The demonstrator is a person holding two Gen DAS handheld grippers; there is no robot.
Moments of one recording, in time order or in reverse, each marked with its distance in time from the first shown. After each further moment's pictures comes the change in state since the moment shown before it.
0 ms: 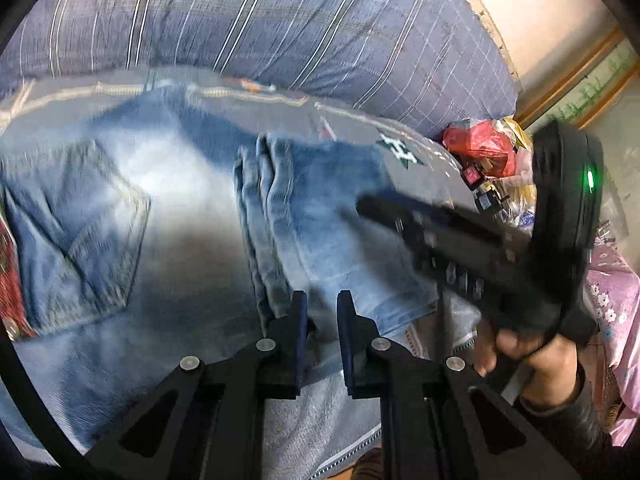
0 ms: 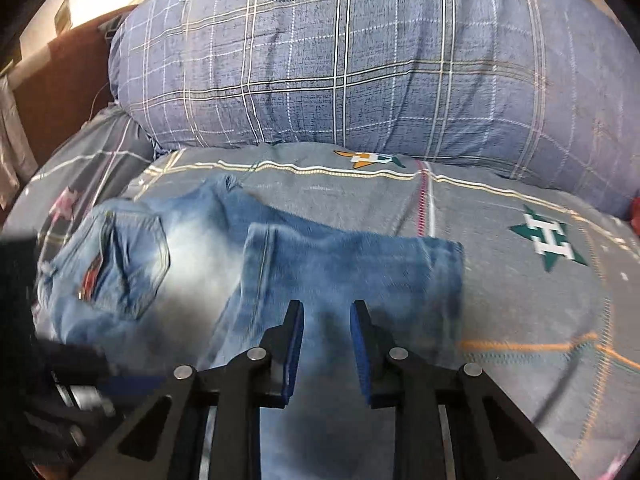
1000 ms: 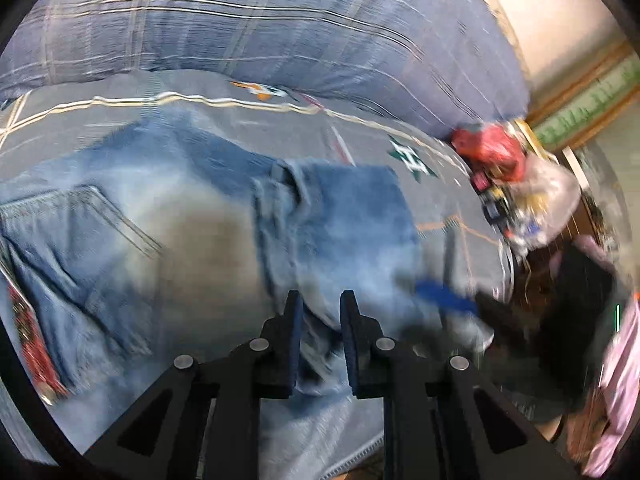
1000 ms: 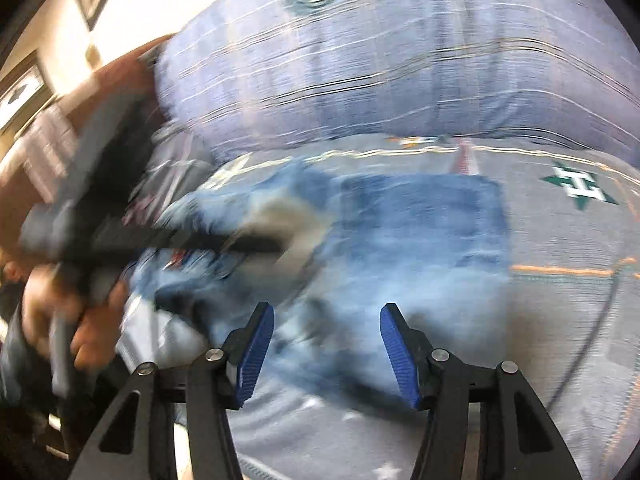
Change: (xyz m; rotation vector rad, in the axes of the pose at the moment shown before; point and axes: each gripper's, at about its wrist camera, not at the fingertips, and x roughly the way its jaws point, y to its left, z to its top) left arm 0.013 0.002 0.036 -0.017 0.069 -0.001; right arm -0.029 -0.004 -0.046 0.113 -0.037 0.241
